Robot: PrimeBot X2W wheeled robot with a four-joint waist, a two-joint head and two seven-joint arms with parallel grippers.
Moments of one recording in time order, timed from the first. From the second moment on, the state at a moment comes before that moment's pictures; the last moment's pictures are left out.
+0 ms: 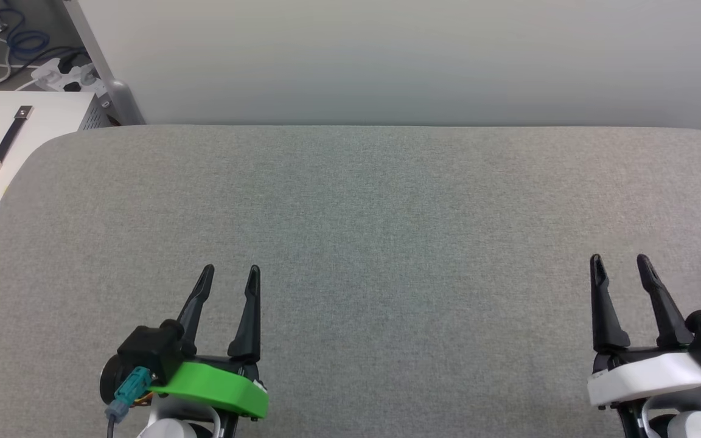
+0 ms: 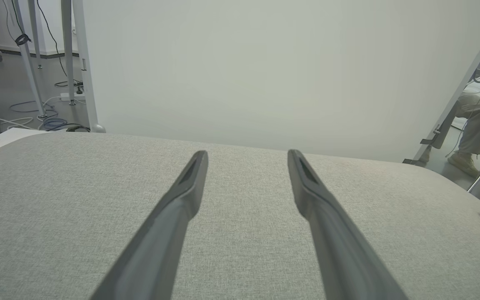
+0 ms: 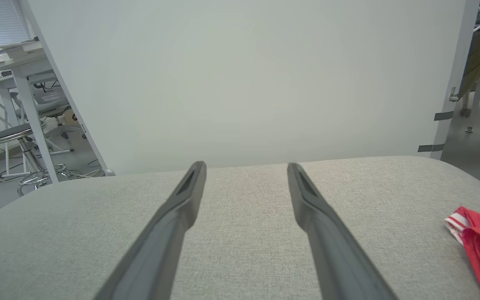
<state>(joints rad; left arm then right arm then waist) -0.02 0.06 -0.10 0.09 -0.27 -0.13 -0.26 0.00 -0.10 -0.04 0.02 0.25 0.13 -0.23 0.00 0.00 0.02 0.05</state>
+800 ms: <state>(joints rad) -0.01 0.06 -0.09 0.09 -0.23 -0.13 -0.26 0.02 -0.08 -0.02 0.05 0.24 0.13 -0.25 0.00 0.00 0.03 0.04</state>
